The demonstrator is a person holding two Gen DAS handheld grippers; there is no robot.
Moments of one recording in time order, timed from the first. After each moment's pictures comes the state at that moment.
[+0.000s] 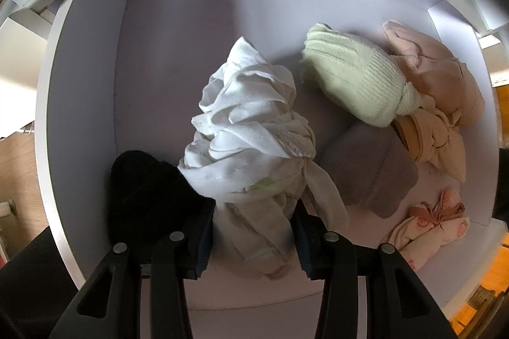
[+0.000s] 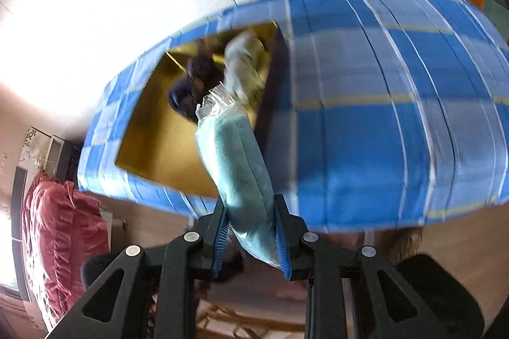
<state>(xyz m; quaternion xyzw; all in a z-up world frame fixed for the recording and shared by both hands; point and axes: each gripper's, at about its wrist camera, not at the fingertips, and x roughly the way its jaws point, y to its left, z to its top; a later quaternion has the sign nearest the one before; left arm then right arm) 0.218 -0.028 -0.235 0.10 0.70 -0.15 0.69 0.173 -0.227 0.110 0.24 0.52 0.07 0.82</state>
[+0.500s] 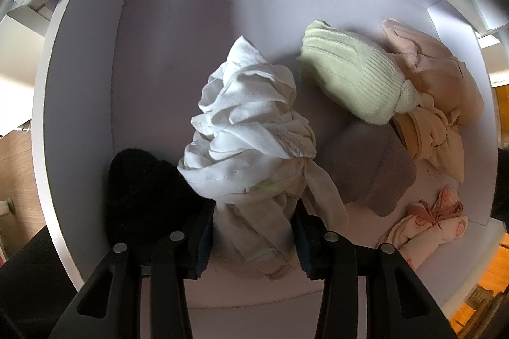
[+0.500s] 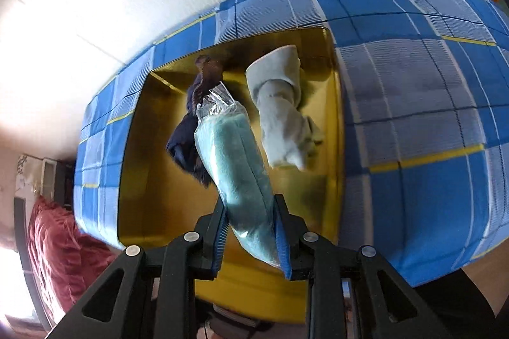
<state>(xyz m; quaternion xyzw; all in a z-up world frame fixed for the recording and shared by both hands) 0.218 -0.028 -0.237 0.10 0.70 -0.15 0.69 0.305 -0.174 0.077 0.27 0.57 0.03 0.78</state>
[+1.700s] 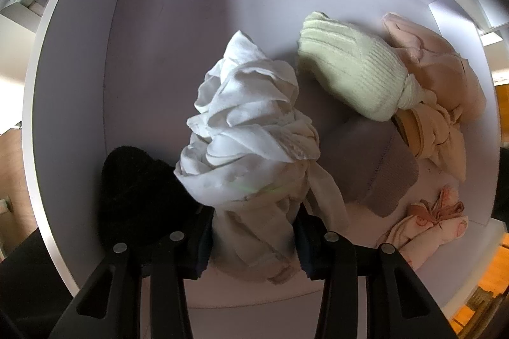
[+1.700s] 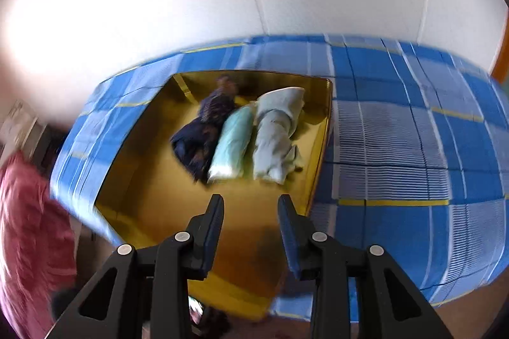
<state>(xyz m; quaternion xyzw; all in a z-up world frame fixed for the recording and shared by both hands) 0.223 -0.027 -0.248 0.10 0.71 -0.15 0.69 0.221 -0.161 0.115 0.12 0.46 0.09 0.87</state>
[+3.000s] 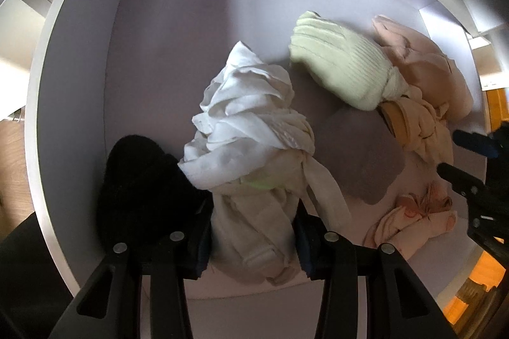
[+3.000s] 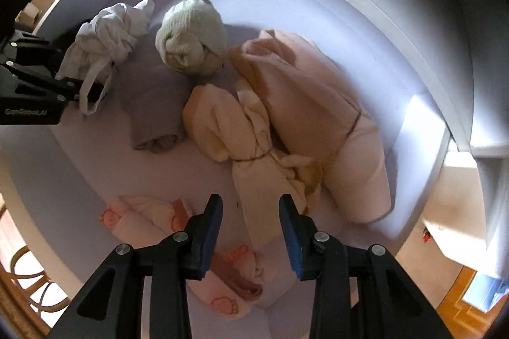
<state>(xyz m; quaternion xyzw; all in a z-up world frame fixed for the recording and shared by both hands) 0.200 -0.021 -0.244 0.07 0.70 -0.16 0.69 0.117 -0.092 -0.207 -0.17 0.67 0.14 0.71</state>
